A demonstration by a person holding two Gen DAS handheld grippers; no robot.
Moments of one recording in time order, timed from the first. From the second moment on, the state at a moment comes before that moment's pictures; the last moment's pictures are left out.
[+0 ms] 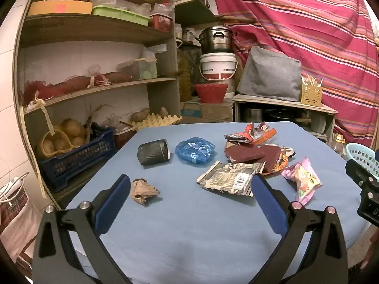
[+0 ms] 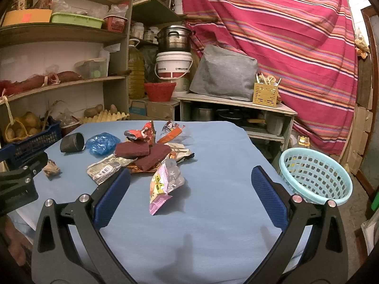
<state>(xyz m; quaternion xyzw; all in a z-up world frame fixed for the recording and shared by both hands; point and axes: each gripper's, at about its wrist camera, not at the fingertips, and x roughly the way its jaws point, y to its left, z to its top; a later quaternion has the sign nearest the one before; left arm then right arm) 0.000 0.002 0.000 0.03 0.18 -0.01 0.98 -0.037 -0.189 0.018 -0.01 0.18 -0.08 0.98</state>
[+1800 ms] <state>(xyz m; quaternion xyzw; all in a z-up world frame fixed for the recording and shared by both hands) 0.011 0.021 -0.015 0.04 0.21 0.00 0.98 -0.025 -0.201 0.004 -0.02 0.20 -0.09 0.98</state>
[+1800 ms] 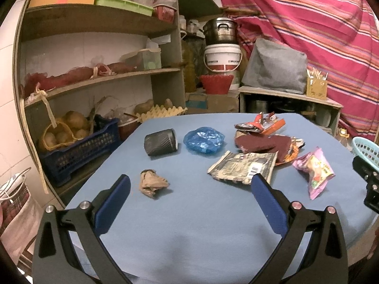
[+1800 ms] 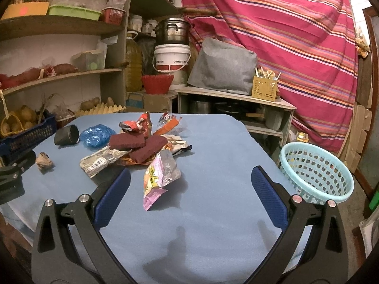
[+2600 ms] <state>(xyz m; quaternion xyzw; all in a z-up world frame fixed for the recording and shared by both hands) 0.088 0.038 -0.015 0.01 0.26 0.01 0.97 0.083 -0.206 -0.036 0.03 0.35 -0.03 0.93</state>
